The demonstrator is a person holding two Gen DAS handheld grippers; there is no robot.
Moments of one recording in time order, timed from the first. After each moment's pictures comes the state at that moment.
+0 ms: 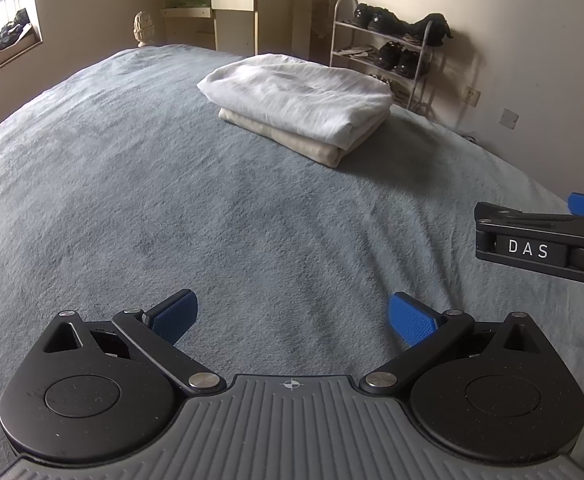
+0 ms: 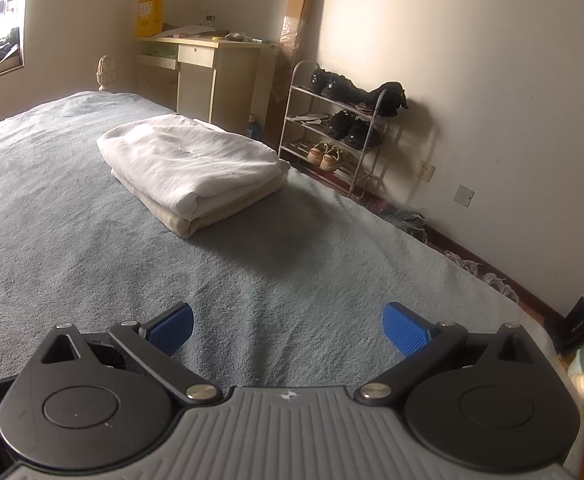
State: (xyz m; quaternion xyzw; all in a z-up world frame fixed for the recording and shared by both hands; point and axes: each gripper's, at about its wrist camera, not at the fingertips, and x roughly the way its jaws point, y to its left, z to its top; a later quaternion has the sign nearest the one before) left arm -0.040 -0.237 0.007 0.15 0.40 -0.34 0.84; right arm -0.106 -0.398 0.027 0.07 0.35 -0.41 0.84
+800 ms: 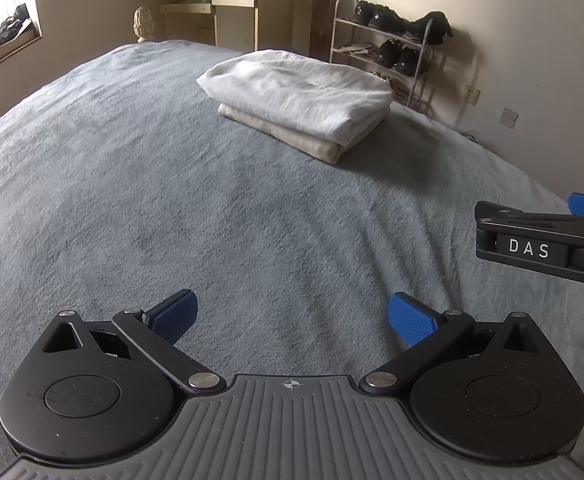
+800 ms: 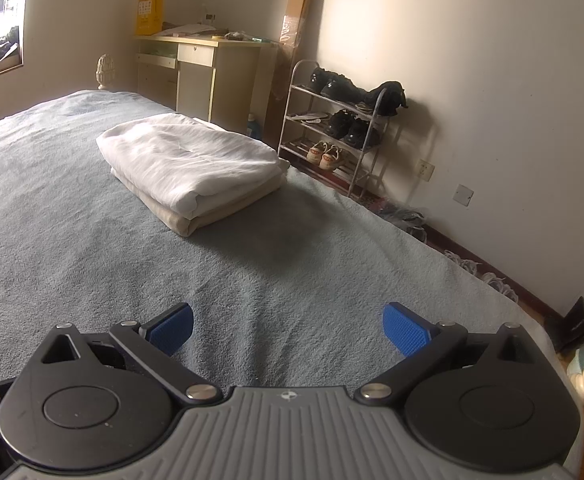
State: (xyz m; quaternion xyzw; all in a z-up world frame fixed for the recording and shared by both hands) left arm -0.038 -0.238 0.006 0.14 0.41 -0.34 0.83; right arm -0.107 -0.396 0.027 0.07 0.35 -0.41 0.84
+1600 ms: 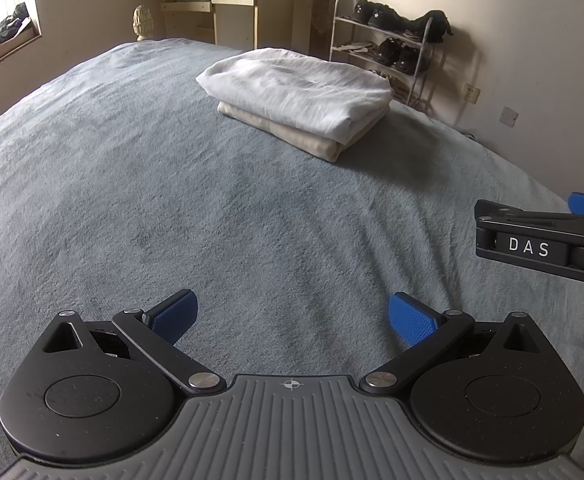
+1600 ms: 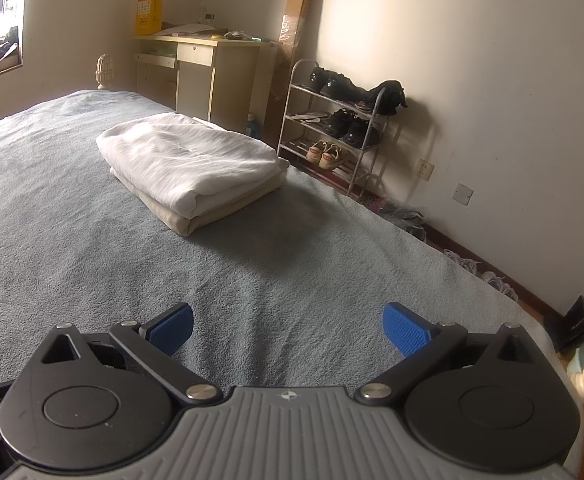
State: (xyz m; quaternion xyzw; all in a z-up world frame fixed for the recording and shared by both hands) left arm -0.038 -0.239 0.005 0.14 0.41 -0.34 0.83; right arm -0.107 -0.396 0.026 0.07 0.35 -0.41 0.84
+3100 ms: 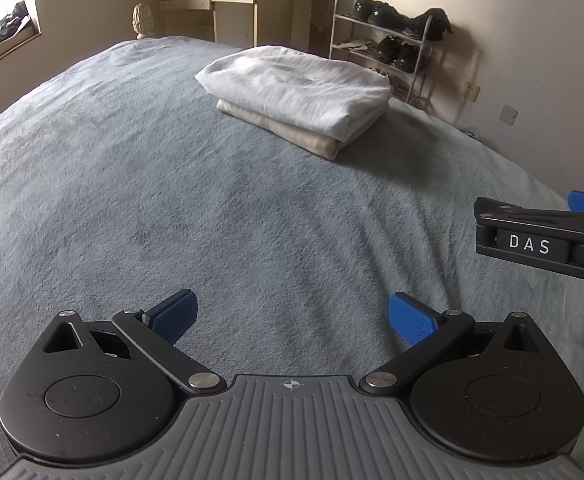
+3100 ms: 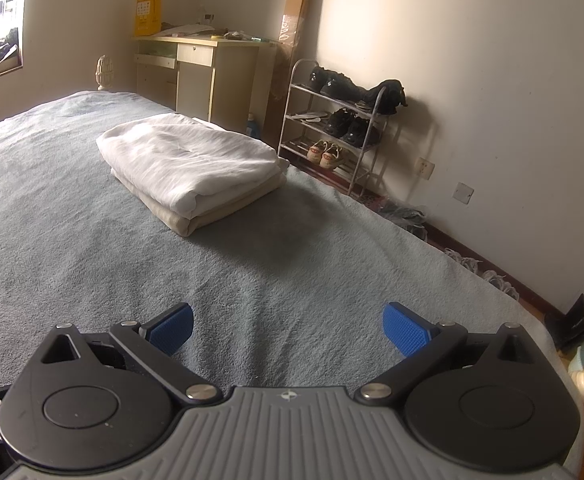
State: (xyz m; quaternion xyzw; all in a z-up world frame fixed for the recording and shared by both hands) left arm -0.040 -0.238 0.006 0.15 0.41 -0.34 0.83; right arm -0.108 -0.397 0.027 0.08 0.35 -0.41 0.84
